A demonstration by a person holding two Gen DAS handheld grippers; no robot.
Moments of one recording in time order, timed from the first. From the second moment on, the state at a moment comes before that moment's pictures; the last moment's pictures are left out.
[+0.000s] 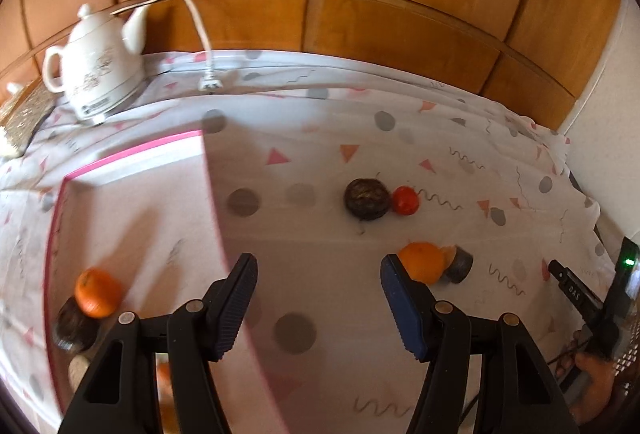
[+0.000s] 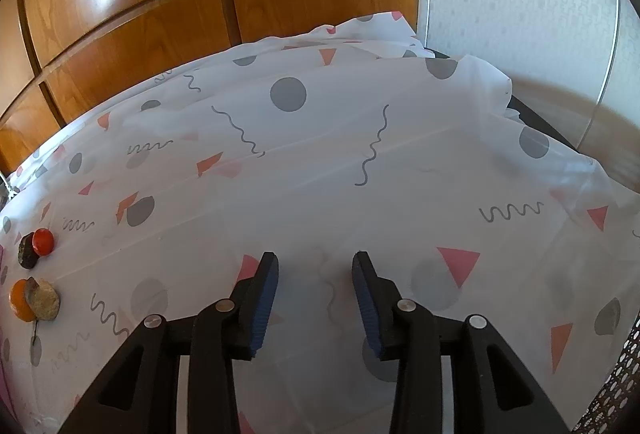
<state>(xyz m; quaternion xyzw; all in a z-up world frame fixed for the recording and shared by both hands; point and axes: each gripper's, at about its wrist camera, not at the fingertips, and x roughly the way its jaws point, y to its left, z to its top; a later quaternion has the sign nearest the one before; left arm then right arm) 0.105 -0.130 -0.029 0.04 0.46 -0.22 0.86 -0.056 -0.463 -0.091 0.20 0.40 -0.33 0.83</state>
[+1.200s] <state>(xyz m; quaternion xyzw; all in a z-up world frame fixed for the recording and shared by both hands) 0.180 -0.208 -0.091 0.06 0.51 -0.24 0.82 -0.051 -0.453 -0.094 0.19 0.40 -0.32 0.84</state>
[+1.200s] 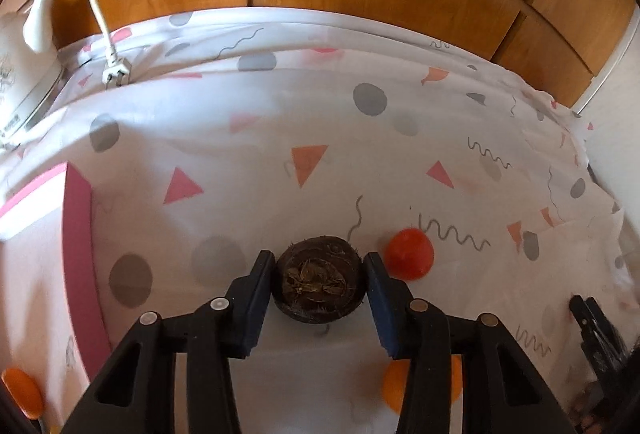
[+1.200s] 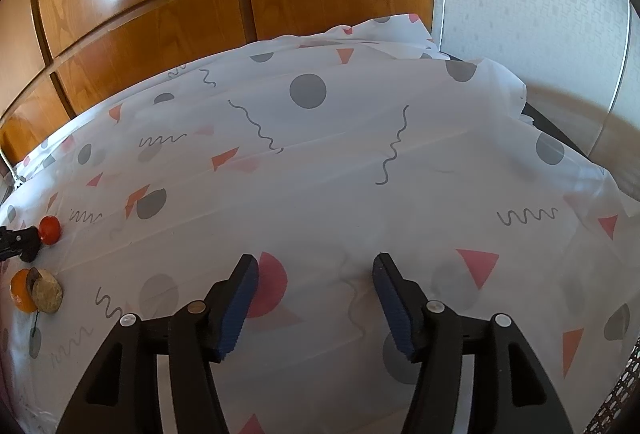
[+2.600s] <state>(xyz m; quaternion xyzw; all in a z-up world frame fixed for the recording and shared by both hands) 0.070 0.012 -0.027 -0.09 0.46 -0.14 0.88 -0.051 -0.450 -0.094 0.16 0.40 -0.32 0.84</state>
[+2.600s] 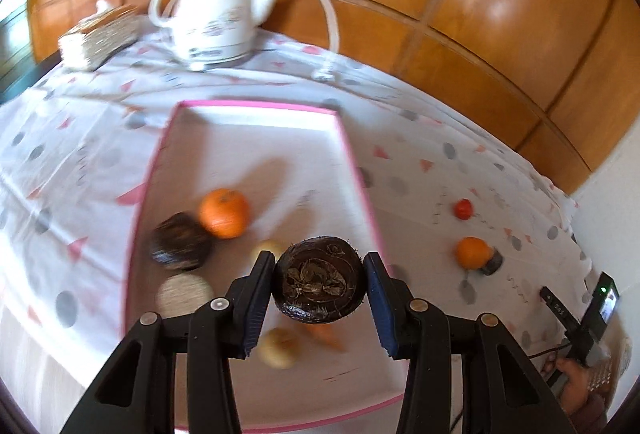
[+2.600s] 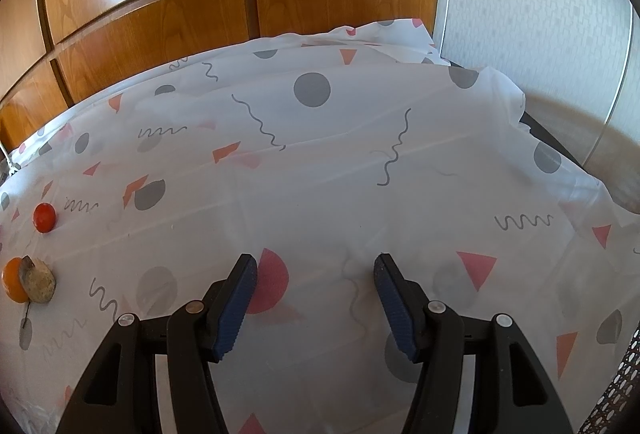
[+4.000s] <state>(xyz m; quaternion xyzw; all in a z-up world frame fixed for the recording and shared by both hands) 0.075 0.037 -0.047 -0.09 0.44 -0.09 0.89 -0.047 -0.446 -0.094 0.15 0.42 -0.33 0.84</state>
